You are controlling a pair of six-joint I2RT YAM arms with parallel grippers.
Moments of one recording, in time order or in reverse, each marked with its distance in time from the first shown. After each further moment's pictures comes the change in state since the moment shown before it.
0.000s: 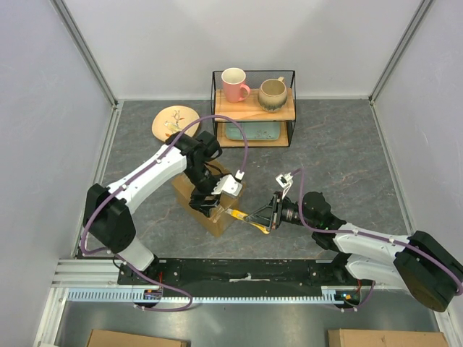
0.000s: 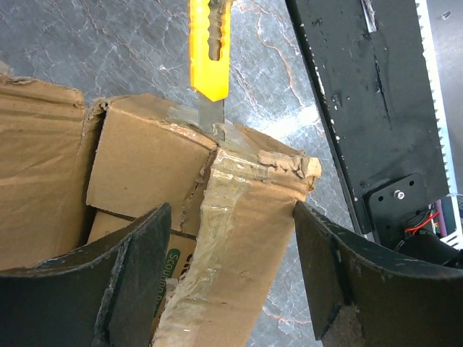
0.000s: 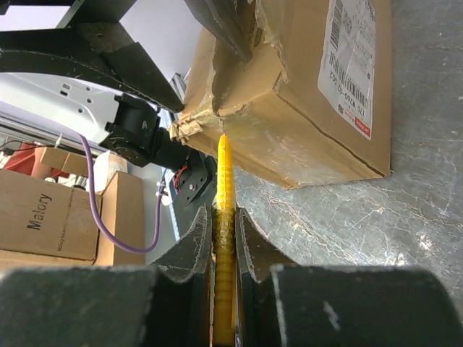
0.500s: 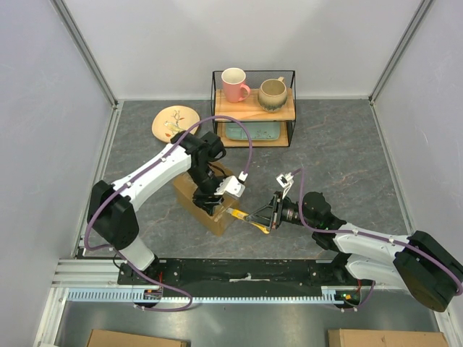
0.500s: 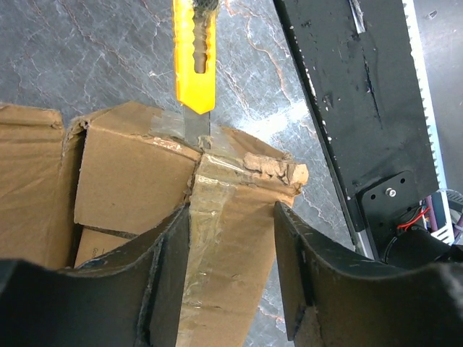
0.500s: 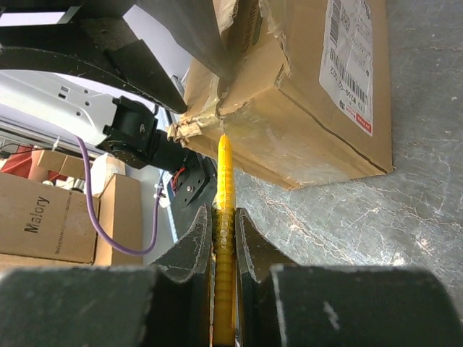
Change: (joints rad) left arm -0.026 0.037 0.026 -0.032 0.000 0.000; right arm 0.000 0.003 -0.003 0.001 0.000 0.000
